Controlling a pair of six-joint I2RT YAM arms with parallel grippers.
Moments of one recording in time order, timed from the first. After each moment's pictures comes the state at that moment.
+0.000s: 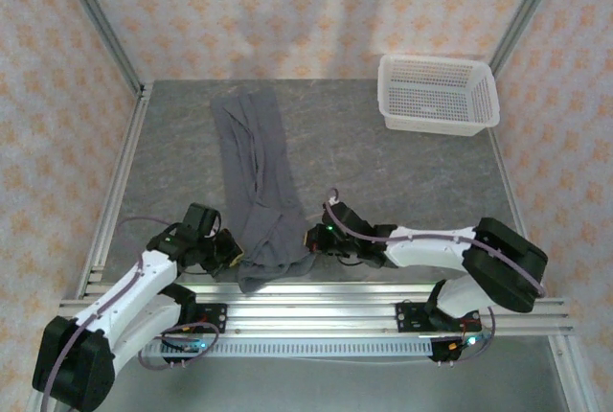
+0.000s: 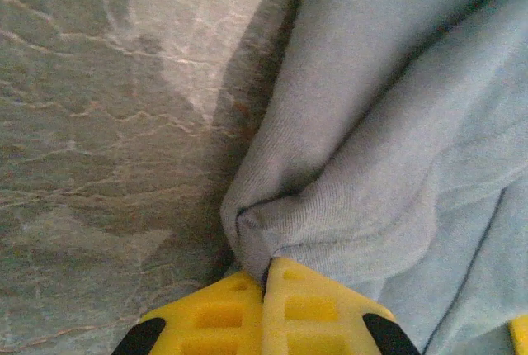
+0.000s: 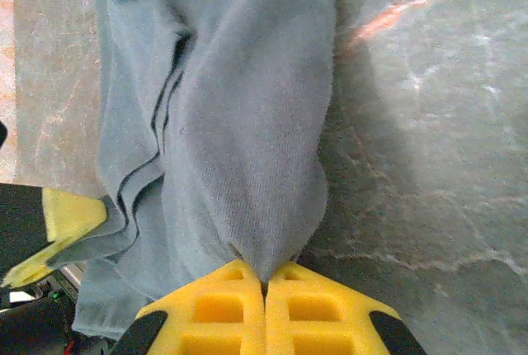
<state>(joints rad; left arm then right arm) -0.29 0.82 0.35 -0.66 0.33 -1.12 0.99 1.39 0.55 0.08 -0.09 1.07</state>
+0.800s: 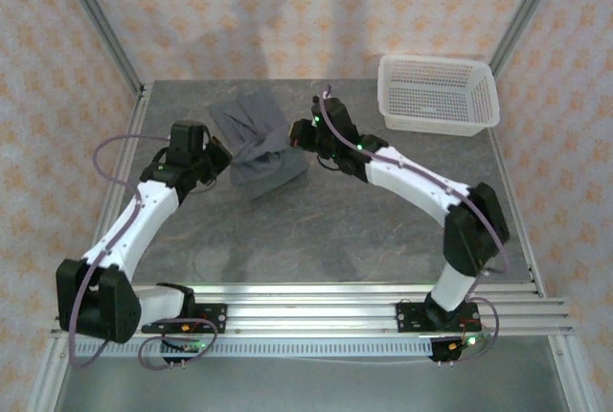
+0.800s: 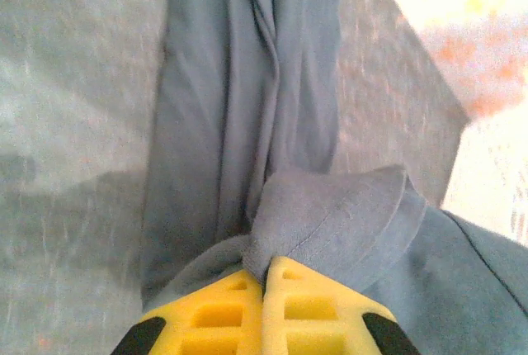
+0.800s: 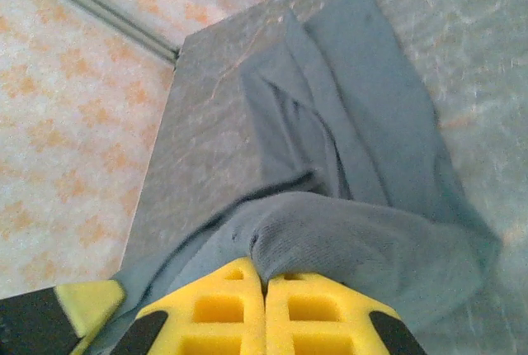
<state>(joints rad) -0.10 1.27 0.98 -0.45 0.09 -0.93 0.69 1.74 1.44 -0.20 -0.03 0.77</state>
